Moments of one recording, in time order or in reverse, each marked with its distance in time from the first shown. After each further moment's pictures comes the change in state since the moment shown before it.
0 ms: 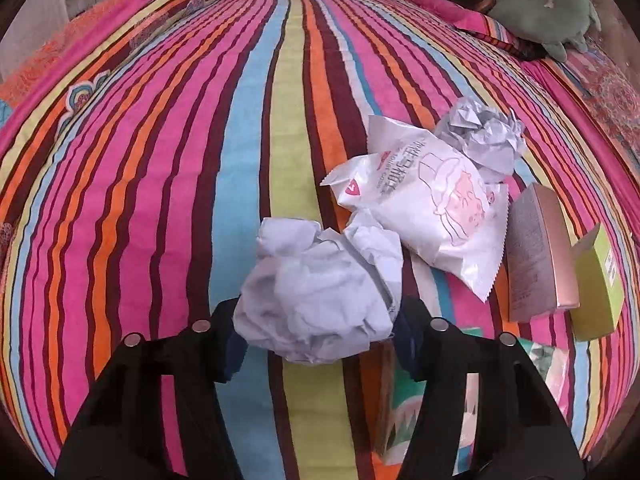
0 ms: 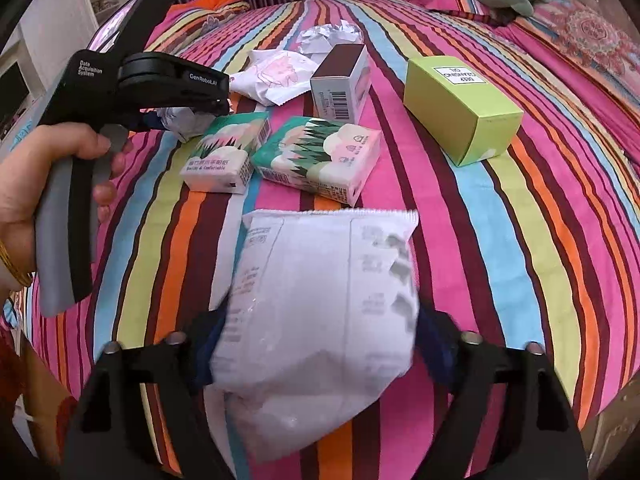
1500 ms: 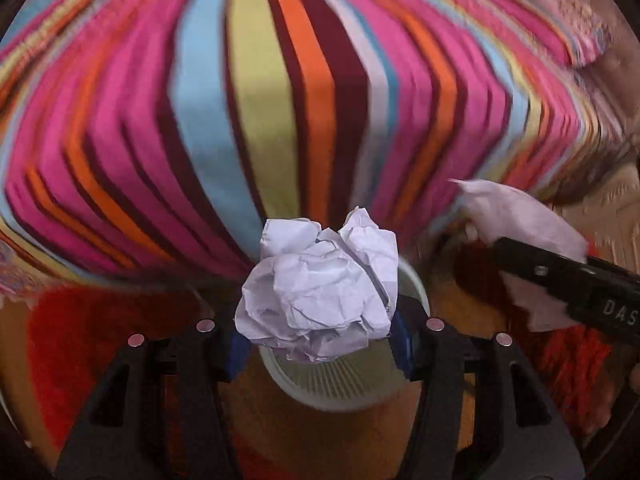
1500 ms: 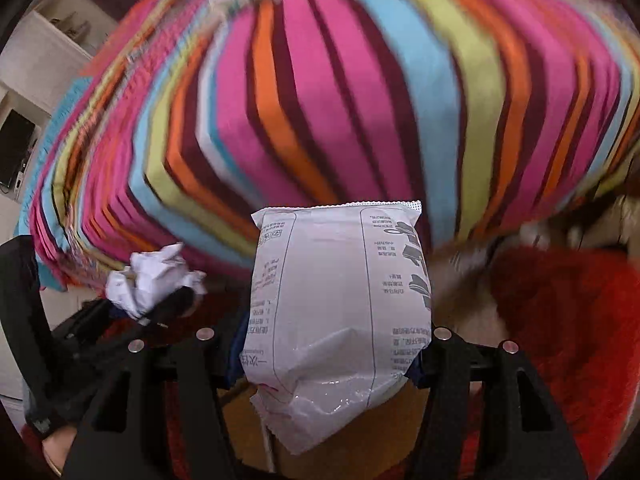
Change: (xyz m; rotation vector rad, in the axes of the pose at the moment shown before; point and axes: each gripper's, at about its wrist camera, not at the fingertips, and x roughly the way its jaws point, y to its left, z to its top) left arm -0.141 -0.044 -0.374 0.113 0.253 -0.125; right arm -0.063 -0.043 -0.185 0.237 0.288 0.180
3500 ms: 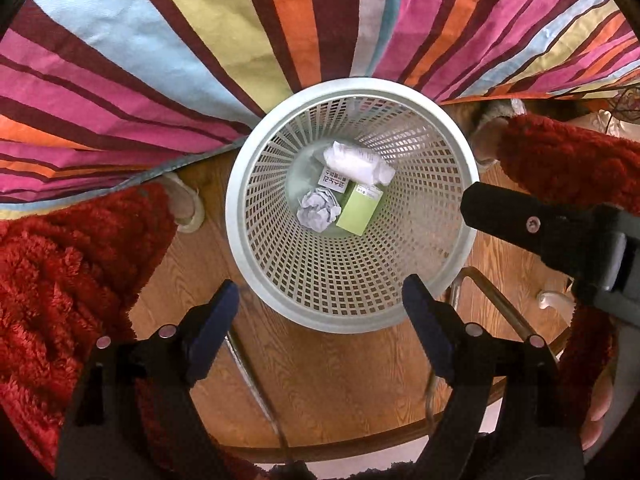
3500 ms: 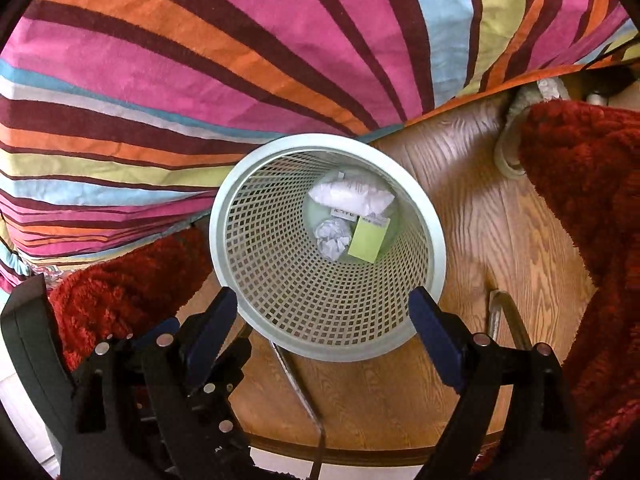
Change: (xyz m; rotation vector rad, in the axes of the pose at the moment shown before) left arm 0.116 -0.009 -0.032 0.015 0.474 0.068; right arm 0.104 -0.041 -0.019 0.238 0.371 -0.033
